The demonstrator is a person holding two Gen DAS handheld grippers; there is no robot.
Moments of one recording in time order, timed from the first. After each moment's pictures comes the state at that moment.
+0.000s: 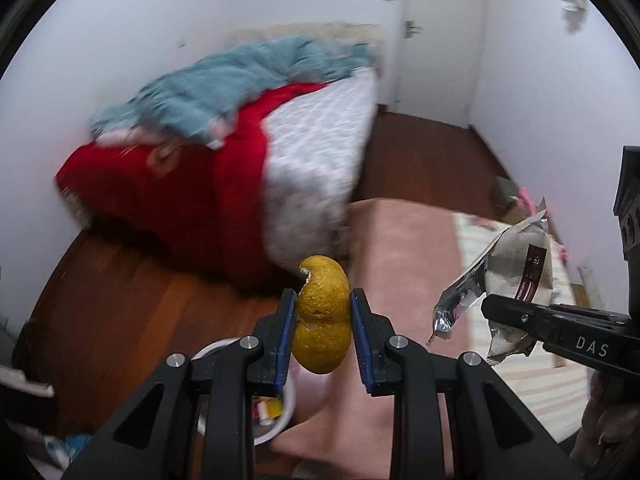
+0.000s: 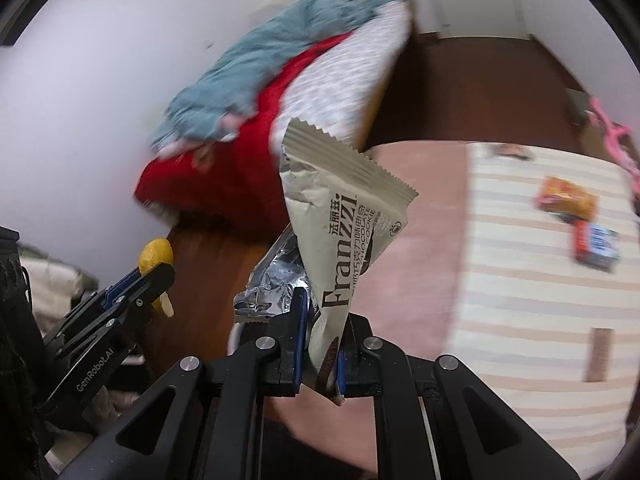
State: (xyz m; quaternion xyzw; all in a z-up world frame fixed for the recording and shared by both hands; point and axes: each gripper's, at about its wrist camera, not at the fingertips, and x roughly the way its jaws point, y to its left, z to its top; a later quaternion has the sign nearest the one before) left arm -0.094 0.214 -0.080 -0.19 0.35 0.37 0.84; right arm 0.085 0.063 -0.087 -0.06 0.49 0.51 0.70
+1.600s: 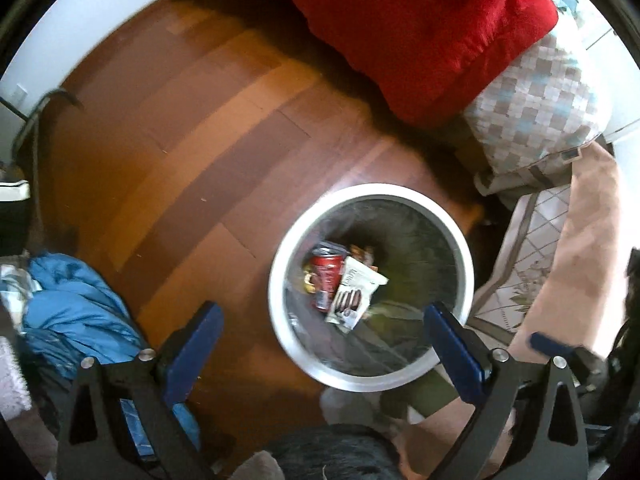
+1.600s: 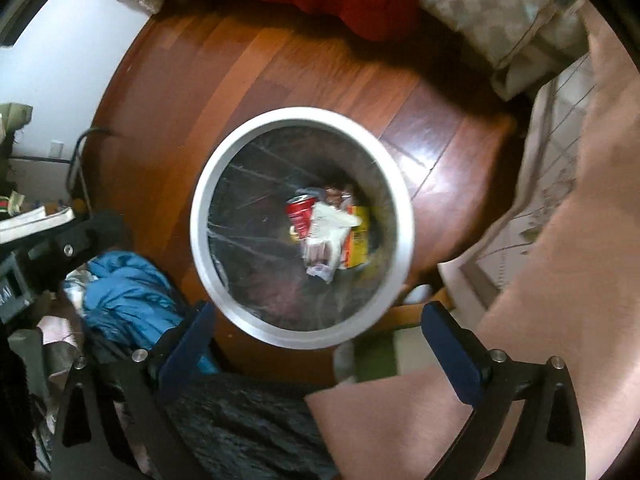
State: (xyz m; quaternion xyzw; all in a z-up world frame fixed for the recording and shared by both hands) left arm -0.252 0.382 -0.341 -0.45 0.47 0.45 0.61; right arm -0.083 0.318 -0.391 -0.35 0.63 0.48 0.51
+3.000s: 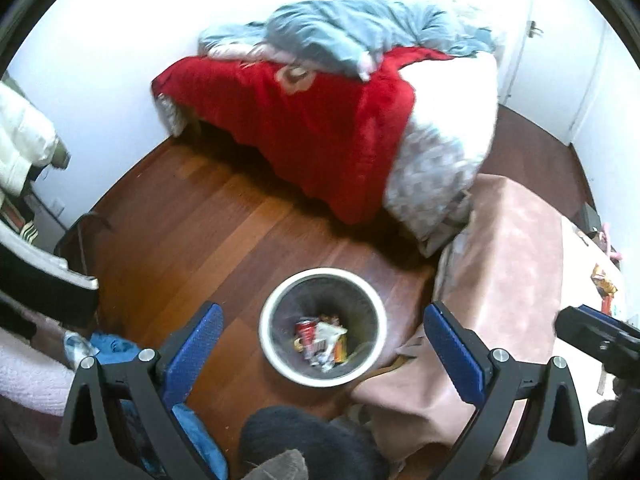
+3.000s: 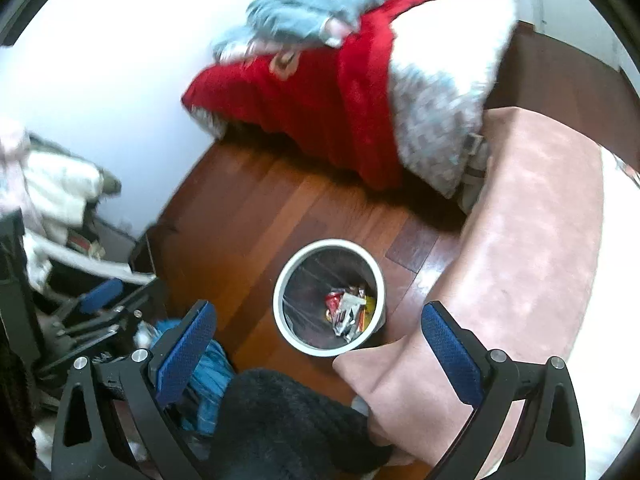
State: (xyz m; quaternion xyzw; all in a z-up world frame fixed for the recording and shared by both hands) left arm -0.185 0.239 -0.133 -0.27 0.38 0.50 0.73; right arm -0.032 0.170 -0.133 -0.16 0.50 0.58 0.62
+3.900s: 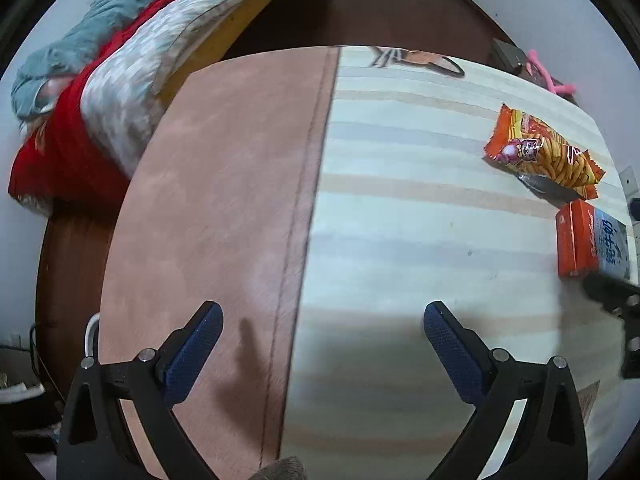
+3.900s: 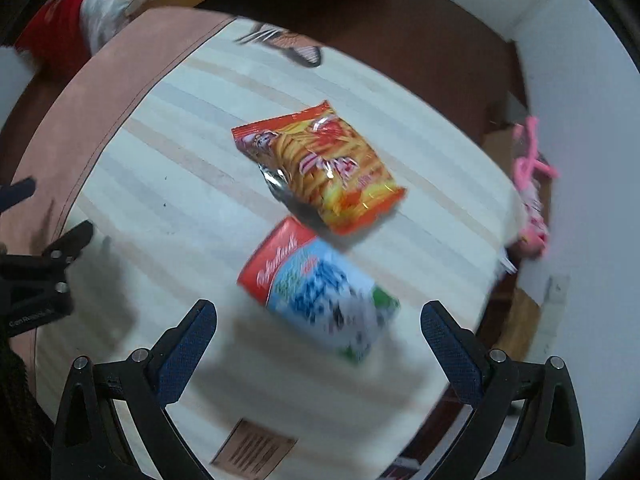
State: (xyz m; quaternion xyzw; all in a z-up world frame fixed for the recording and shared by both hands) left arm 0.259 0.122 -0.288 -0.17 0.56 0.32 0.75; right arm 0.395 0.004 -0.257 -0.41 0.51 0.35 0.67
